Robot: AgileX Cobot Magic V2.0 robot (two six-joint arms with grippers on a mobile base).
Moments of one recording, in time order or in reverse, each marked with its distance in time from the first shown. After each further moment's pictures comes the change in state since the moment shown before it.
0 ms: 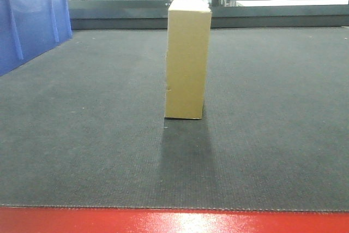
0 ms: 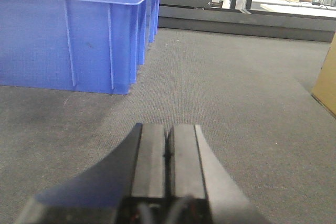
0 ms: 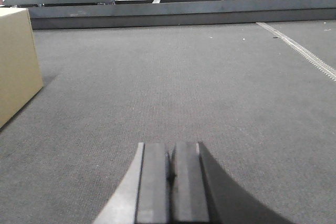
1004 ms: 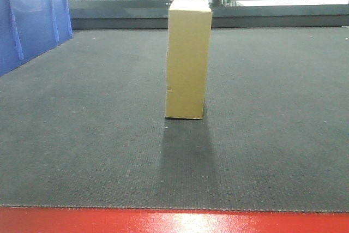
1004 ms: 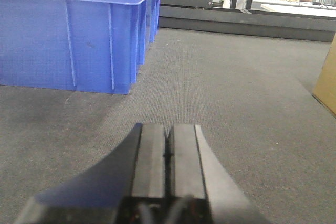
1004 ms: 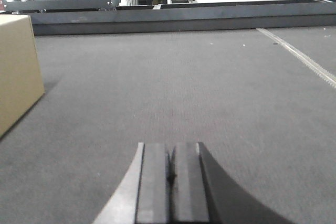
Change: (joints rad) left arm 0.000 0.000 0.000 0.000 0.000 0.000; right arm 0.000 0.000 -0.025 0.000 -0.002 0.000
